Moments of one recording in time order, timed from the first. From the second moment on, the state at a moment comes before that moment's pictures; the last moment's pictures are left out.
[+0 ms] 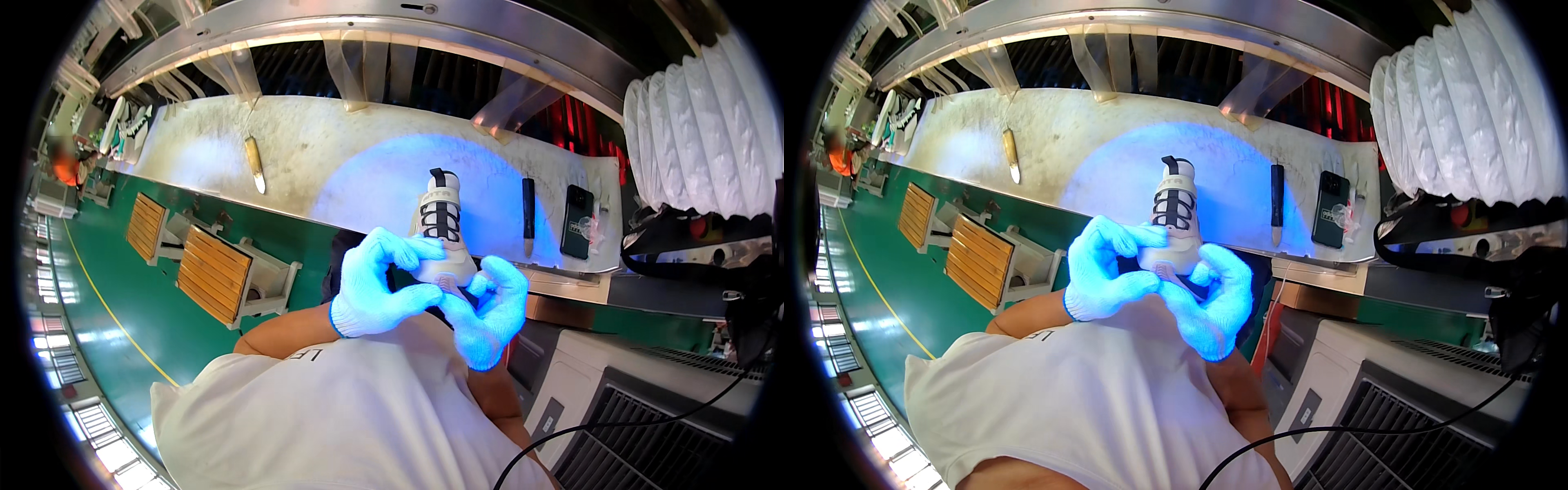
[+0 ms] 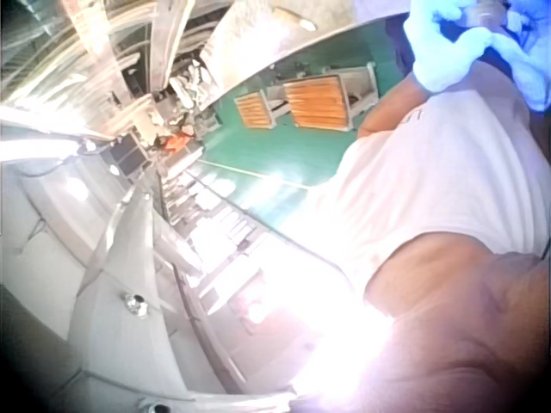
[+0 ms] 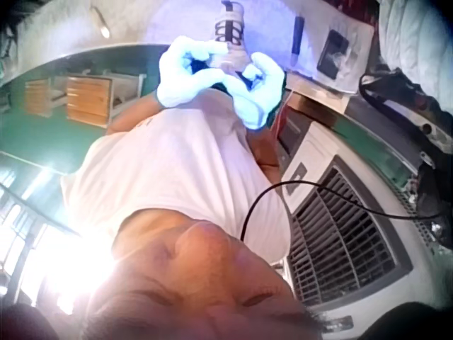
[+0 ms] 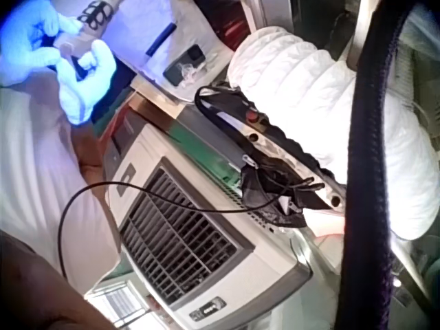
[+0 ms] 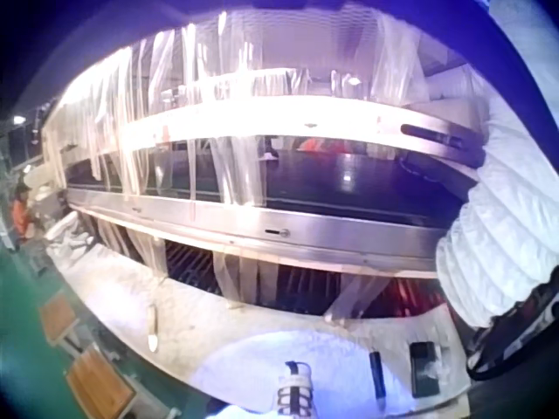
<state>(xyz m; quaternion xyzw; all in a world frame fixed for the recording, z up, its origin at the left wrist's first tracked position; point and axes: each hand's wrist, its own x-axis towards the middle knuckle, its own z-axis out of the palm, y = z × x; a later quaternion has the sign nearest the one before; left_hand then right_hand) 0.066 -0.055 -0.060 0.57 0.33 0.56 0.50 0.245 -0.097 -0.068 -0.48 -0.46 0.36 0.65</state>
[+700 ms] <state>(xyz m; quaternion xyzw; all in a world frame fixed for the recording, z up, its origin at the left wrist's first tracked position) 0.057 -0.036 -0.039 0.50 0.37 0.41 0.66 0.238 -0.078 -0.049 -0.44 -0.55 0.33 0.63</state>
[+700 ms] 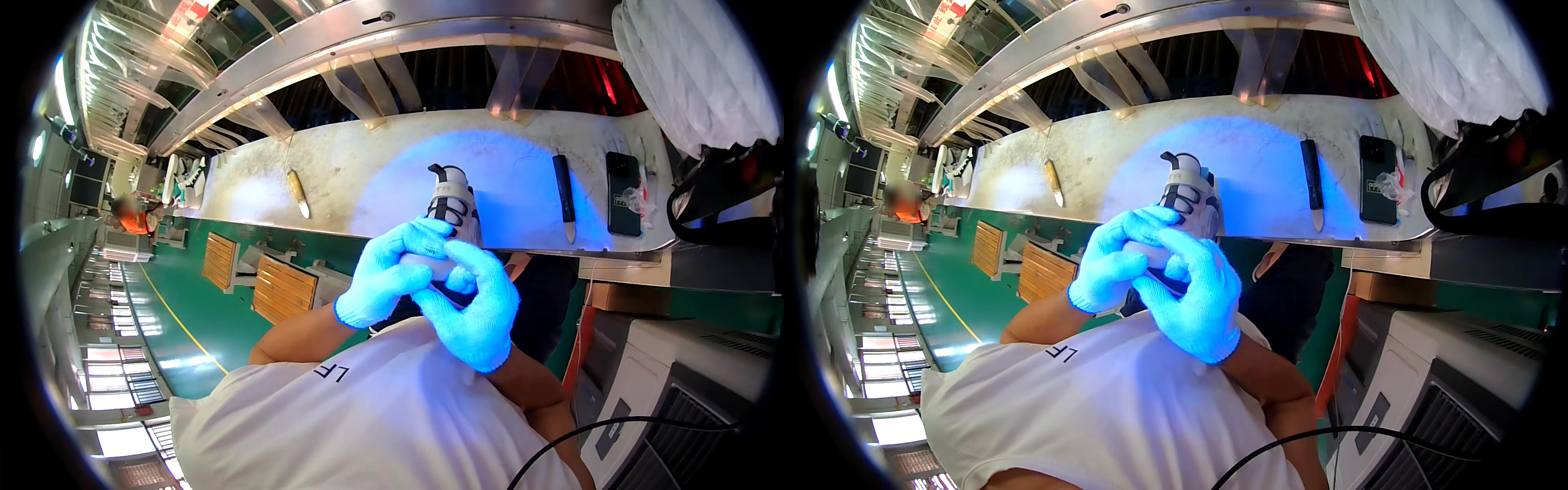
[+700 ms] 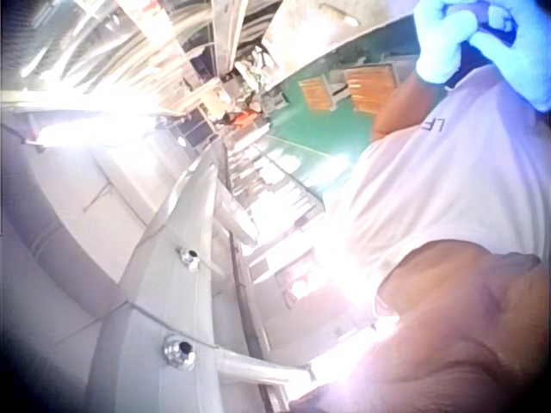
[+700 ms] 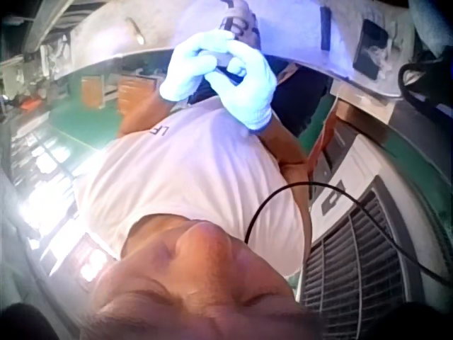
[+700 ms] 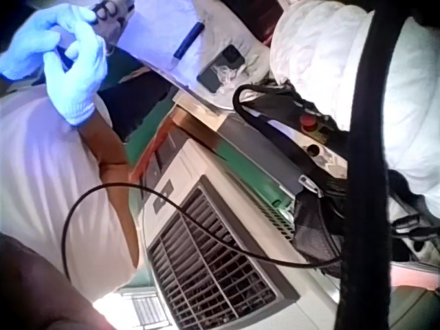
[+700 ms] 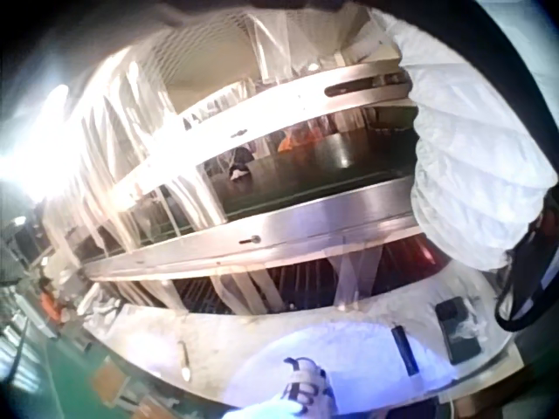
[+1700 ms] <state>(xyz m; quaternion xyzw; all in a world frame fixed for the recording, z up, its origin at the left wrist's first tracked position) 0.020 0.015 -0.031 0.55 0.35 0.36 0.66 0.218 -0.034 -0.075 -0.49 -0.59 0.25 0.59</state>
